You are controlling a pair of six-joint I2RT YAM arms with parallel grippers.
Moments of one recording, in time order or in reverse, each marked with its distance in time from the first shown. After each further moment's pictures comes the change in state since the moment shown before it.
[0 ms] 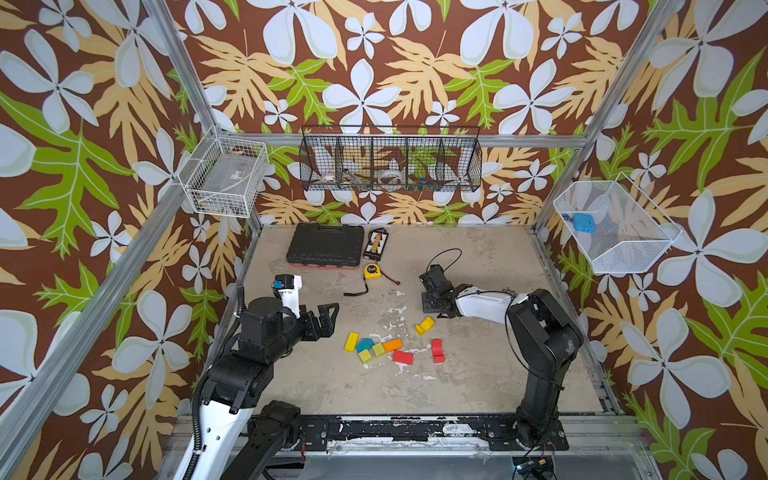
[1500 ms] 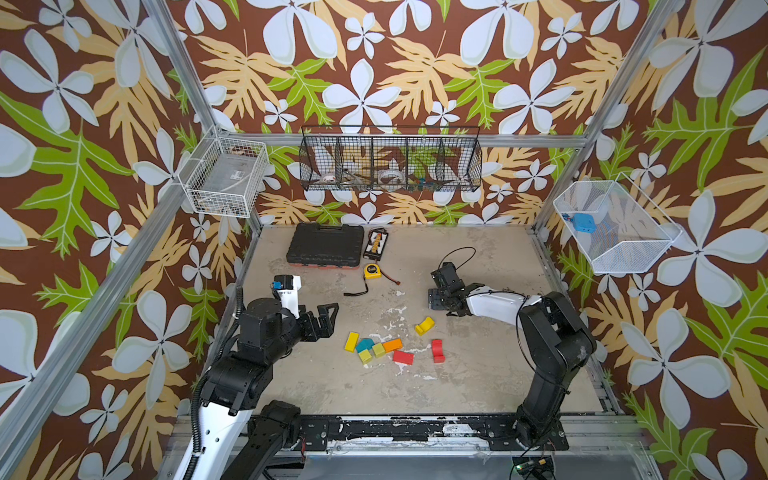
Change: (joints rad) left arm 0.000 -0.009 0.000 0.000 -0.002 -0.003; right arm -0.068 -0.053 -0.047 0.004 -0.006 0.005
